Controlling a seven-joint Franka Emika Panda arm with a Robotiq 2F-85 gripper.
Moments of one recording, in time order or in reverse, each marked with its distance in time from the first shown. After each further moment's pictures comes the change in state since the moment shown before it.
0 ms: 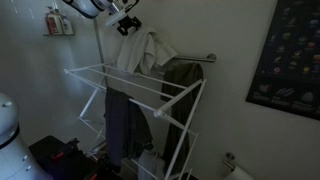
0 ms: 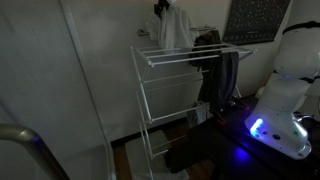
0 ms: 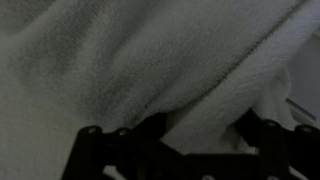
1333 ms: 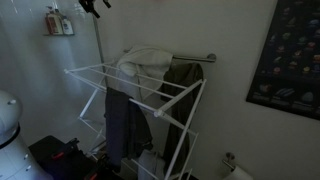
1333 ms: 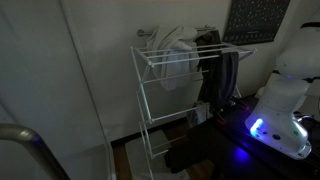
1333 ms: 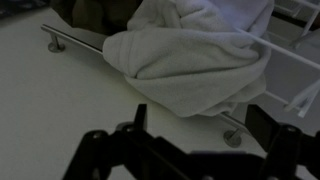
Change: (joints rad) arm 0.069 -0.441 0.131 -0.162 0.006 -0.508 0.157
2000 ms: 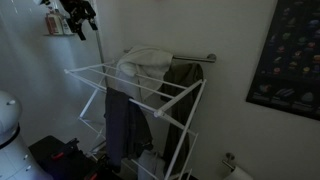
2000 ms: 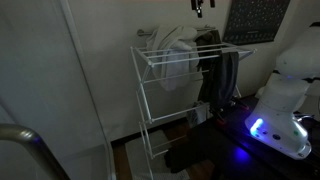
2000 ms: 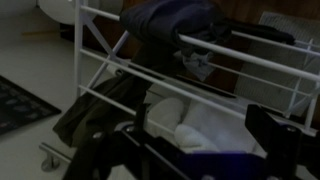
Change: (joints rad) arm -0.012 -0.206 -0.015 -0.310 0.154 -0.272 0.000
